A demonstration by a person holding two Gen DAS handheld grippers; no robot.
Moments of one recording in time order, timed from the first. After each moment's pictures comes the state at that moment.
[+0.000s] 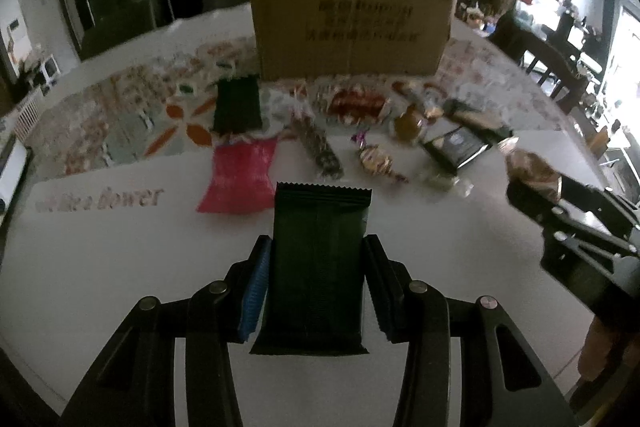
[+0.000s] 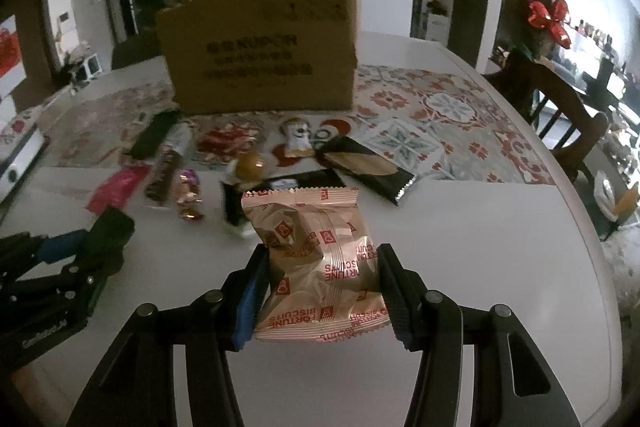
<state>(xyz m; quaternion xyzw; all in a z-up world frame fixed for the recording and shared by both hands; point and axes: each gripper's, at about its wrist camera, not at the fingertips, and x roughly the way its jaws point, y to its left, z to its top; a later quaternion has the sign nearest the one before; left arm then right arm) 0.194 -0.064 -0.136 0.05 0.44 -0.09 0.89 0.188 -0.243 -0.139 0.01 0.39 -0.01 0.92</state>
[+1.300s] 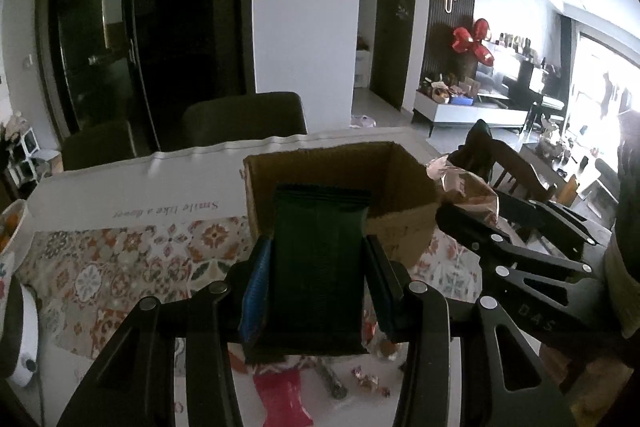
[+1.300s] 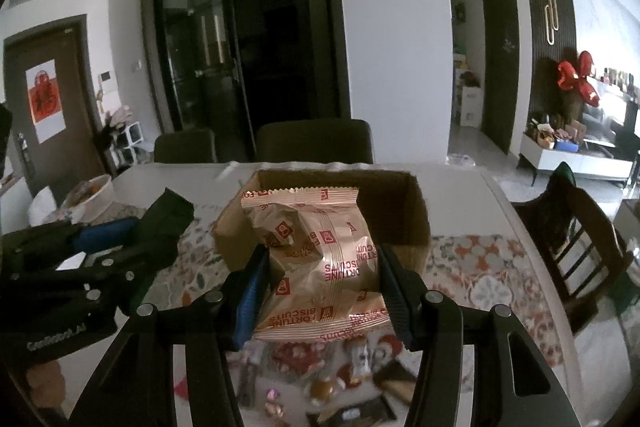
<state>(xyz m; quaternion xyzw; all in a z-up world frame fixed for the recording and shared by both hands) 0.320 -0.060 0.040 0.03 0.32 -0.16 0.93 0.301 -0.222 0.021 0.03 0.26 0.06 0.96</state>
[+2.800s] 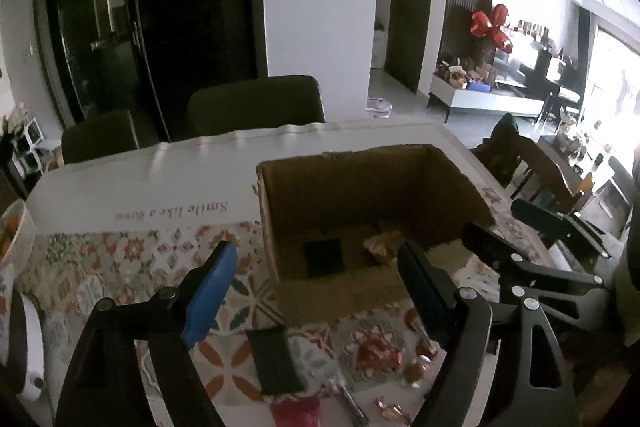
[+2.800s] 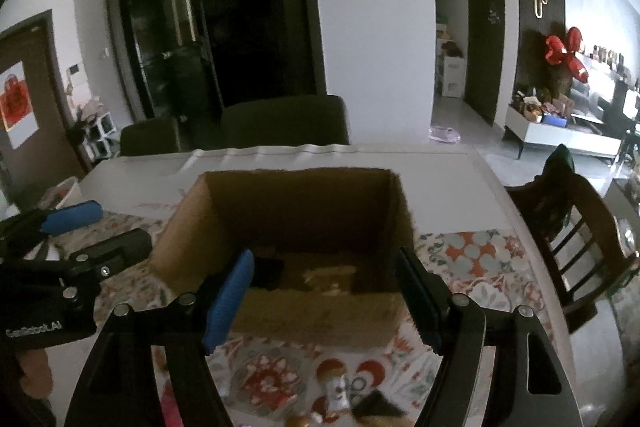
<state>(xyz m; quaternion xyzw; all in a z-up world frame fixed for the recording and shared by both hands) 0.379 -0.058 0.031 0.04 0.36 -0.13 0.92 0.369 -0.237 0.011 0.04 0.32 0.03 0.95</state>
